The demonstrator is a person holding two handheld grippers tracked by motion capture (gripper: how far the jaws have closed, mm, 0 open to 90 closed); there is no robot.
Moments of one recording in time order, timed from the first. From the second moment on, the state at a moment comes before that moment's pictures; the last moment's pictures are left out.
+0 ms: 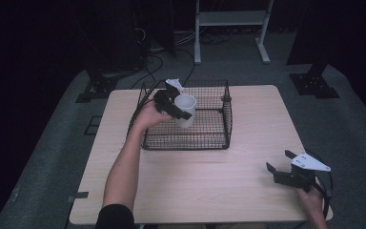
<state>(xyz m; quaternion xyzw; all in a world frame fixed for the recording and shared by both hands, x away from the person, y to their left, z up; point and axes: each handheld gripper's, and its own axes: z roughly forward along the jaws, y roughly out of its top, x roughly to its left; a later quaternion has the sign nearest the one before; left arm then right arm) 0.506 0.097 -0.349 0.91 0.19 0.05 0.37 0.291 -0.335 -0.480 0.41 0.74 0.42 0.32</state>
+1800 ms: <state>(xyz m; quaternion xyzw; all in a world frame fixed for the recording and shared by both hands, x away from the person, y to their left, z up) 0.531 0.080 -0.406 0.93 0.21 0.01 0.31 0.290 -0.337 -0.480 0.41 0.74 0.43 0.32</state>
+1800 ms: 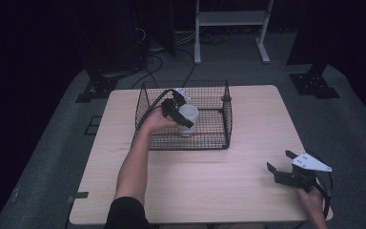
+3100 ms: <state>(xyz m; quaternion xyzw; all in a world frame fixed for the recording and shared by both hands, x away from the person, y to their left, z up) 0.510 0.089 -0.383 0.92 0.22 0.05 0.33 0.290 -0.337 -0.480 0.41 0.74 0.43 0.32</state>
